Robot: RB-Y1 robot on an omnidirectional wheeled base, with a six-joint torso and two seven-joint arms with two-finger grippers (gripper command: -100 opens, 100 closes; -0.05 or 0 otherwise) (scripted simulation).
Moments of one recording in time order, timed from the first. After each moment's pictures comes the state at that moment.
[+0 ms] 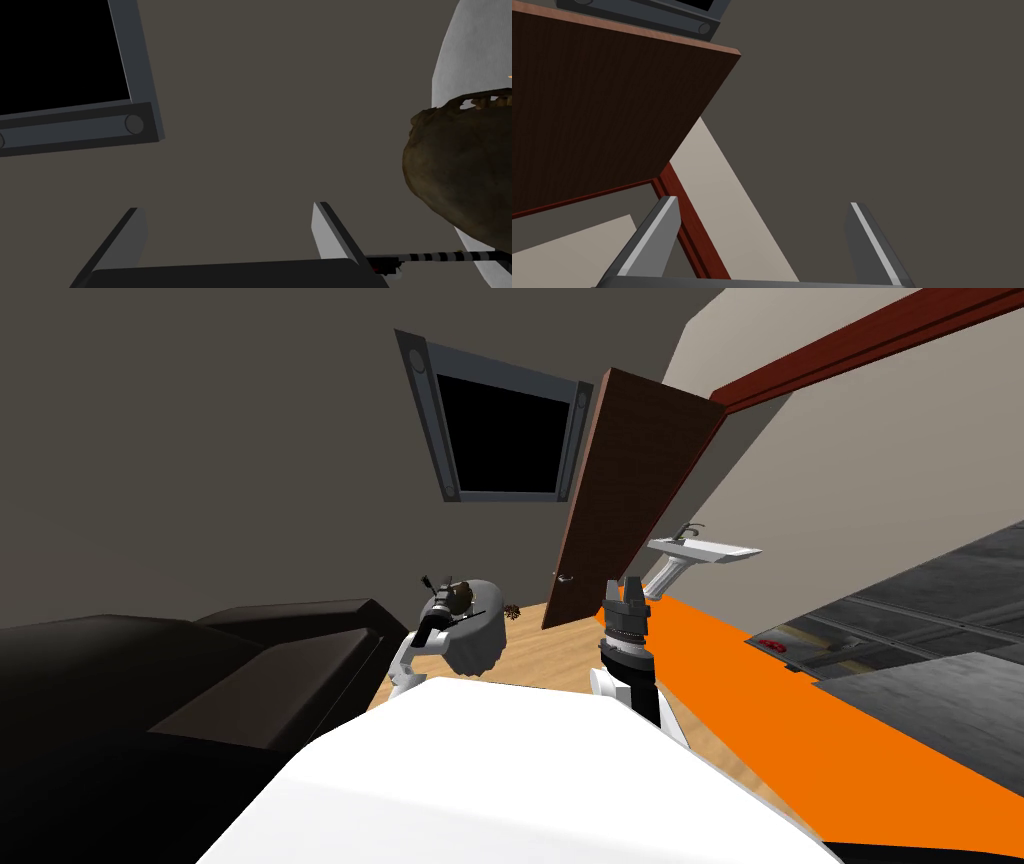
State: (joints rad) left arm 0.19 0.13 0.16 -1.96 -0.03 0.06 0.03; right arm 0.47 0.01 -0.01 -2.25 0.12 -0.65 0.11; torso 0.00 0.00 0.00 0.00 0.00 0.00
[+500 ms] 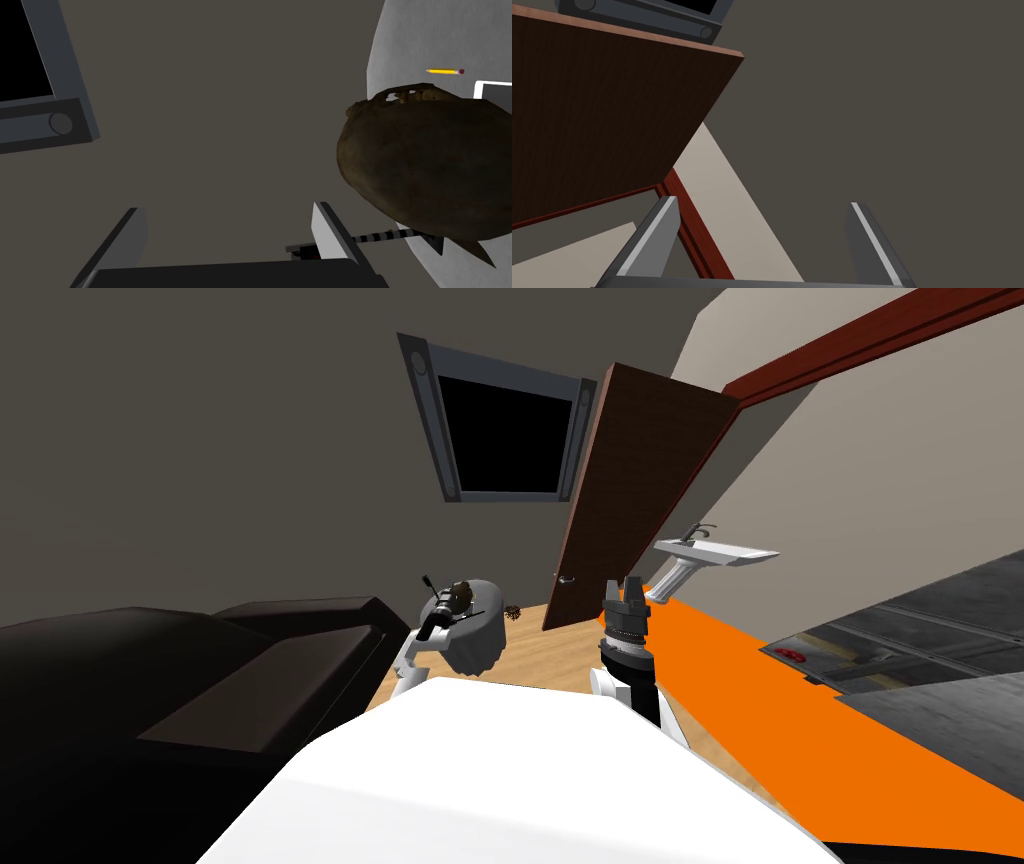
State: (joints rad) left arm 0.13 0.14 0.18 -1.86 -0.03 0.18 0.05; right arm 0.47 0.01 -0.01 -2.25 0.12 -0.65 0.11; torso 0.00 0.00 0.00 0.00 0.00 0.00
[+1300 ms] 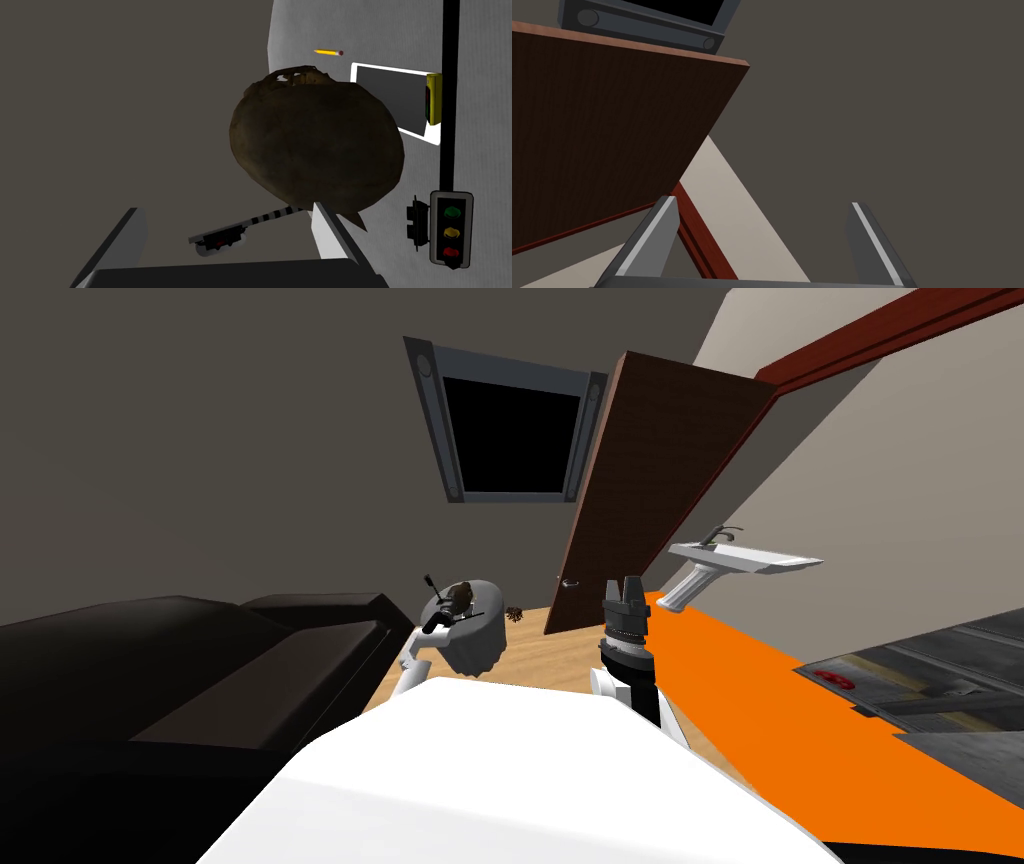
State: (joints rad) left arm 0.06 0.17 0.21 -1.69 -0.03 0.38 0.10; right arm 0.47 0.01 -0.01 -2.25 0.12 -0.65 0.11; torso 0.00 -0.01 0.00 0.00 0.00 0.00
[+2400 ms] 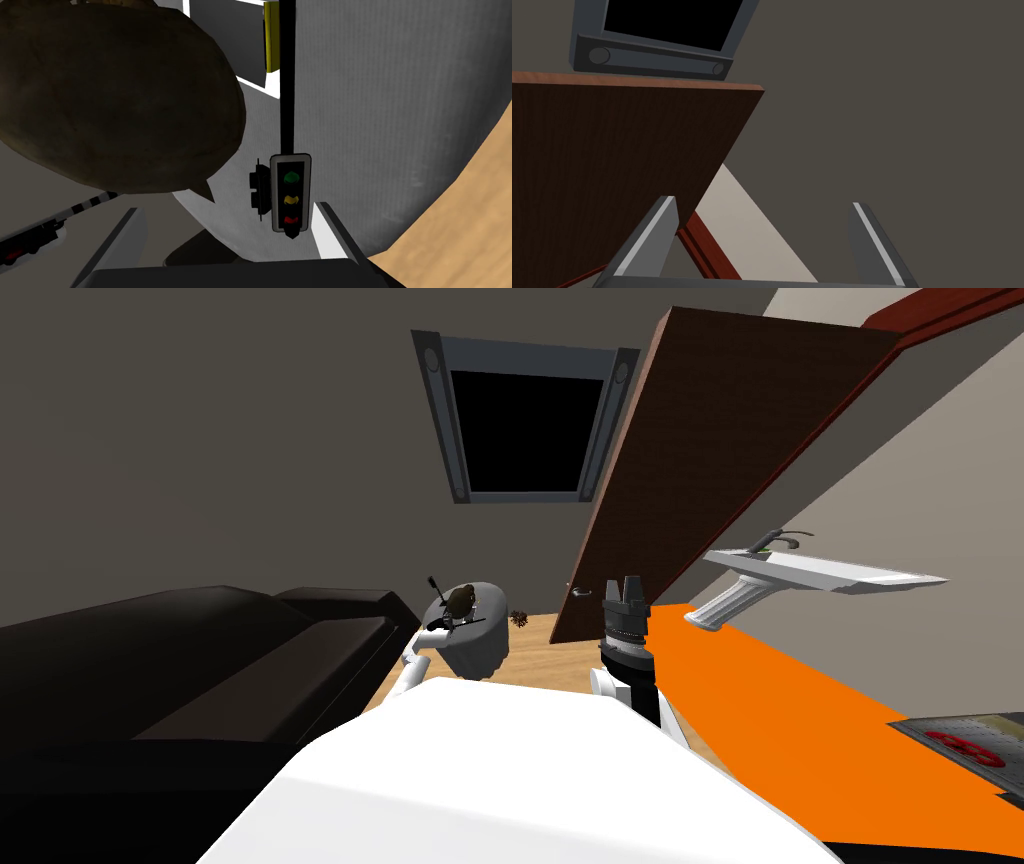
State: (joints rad) left arm -0.02 0.24 0.22 -1.40 -0.01 0.65 0.19; right arm 0.47 0.01 -0.01 -2.25 0.12 -0.65 0.11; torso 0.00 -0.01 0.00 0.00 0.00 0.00
